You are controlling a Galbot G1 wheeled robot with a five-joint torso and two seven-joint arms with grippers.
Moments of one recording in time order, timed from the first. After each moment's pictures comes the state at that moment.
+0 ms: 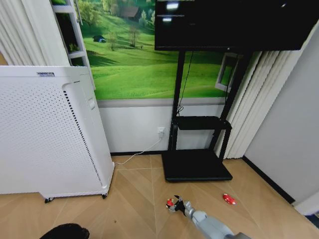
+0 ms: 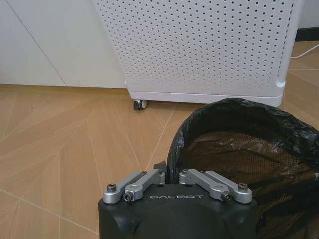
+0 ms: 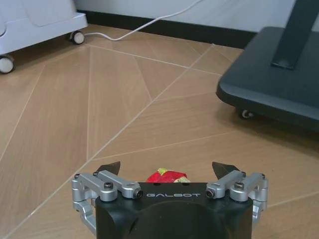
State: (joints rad) left arm 2.33 -1.15 -1.03 -2.10 -0.69 0.17 -0.30; right arm -0.66 1.26 -0.46 0.45 0.66 0.35 -0.31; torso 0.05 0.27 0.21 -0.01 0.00
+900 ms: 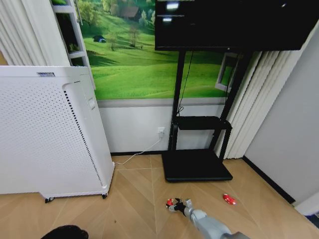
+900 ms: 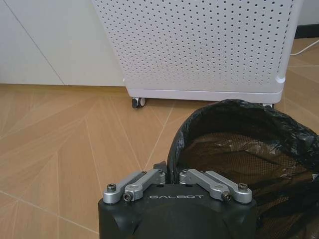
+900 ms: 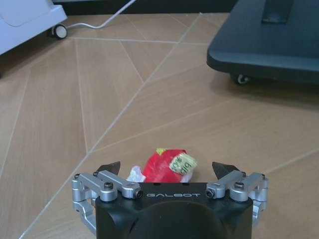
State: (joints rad) left arm 2.33 -1.14 -1.02 -2.06 -0.68 0.14 -0.28; right arm -0.64 1.30 -0.36 0.36 0.70 0.24 -0.41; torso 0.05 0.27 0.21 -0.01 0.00
